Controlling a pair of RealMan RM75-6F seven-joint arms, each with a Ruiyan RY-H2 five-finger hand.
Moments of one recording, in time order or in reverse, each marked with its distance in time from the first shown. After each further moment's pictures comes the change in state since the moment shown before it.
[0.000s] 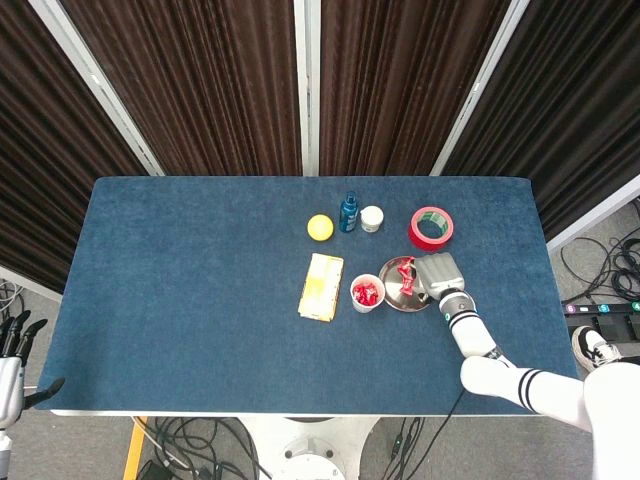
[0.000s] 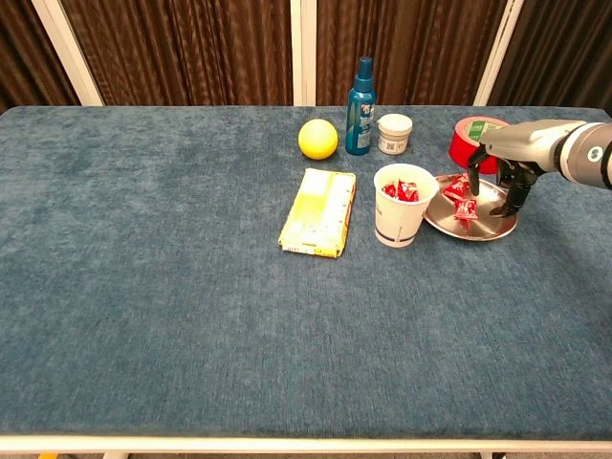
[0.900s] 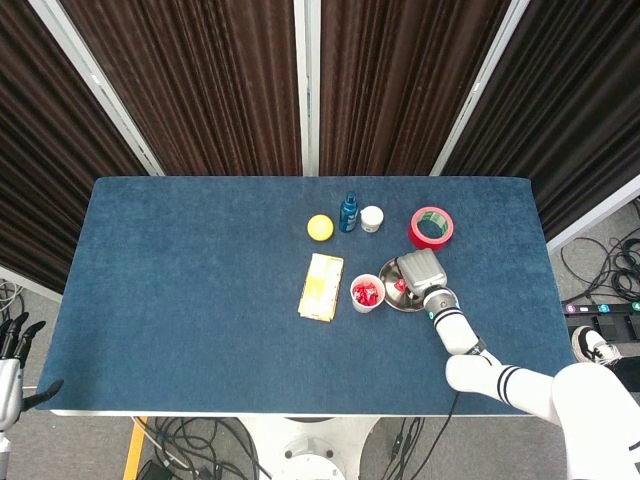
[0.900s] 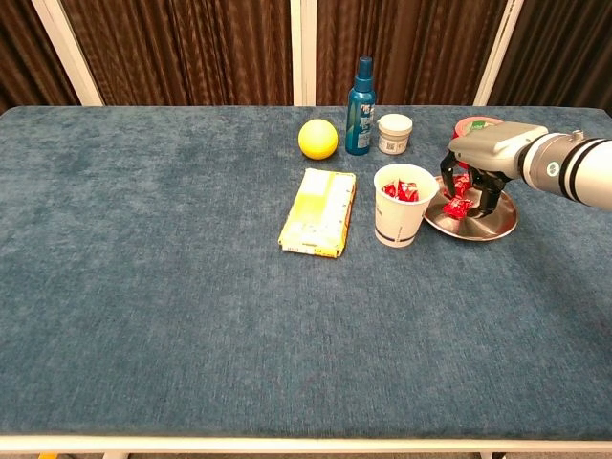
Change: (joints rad) left arm 0.005 0.002 0.002 -0.001 -0.009 -0.004 0.002; right arm 0.023 -0.134 0.003 0.179 -0.121 -0.019 -0.016
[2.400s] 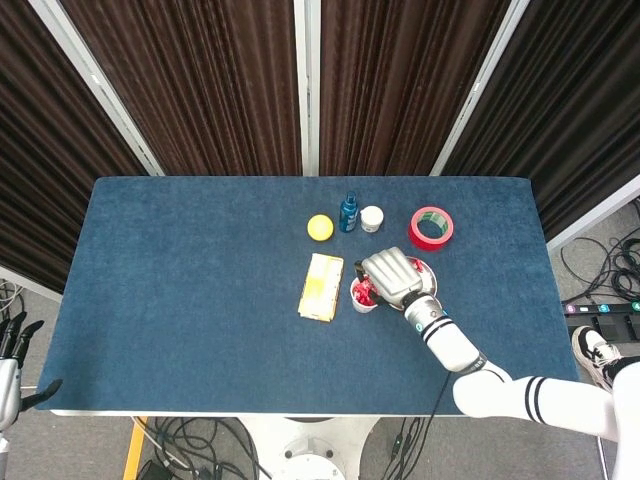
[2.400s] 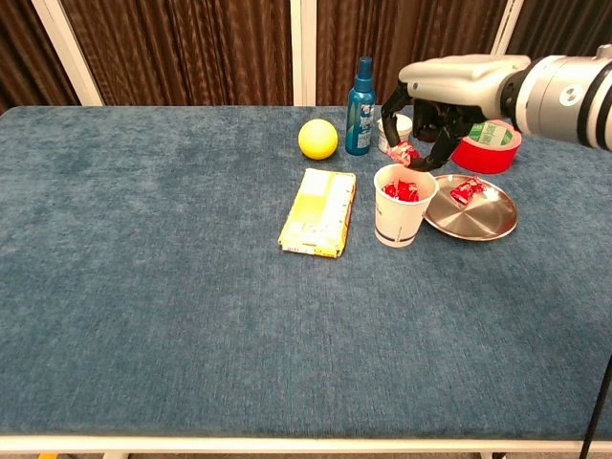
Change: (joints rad) left arm 0.005 0.003 -0.001 -0.003 0.004 0.010 -0.006; right arm -0.001 0.227 0.098 -0.476 -0.170 0.098 0.106
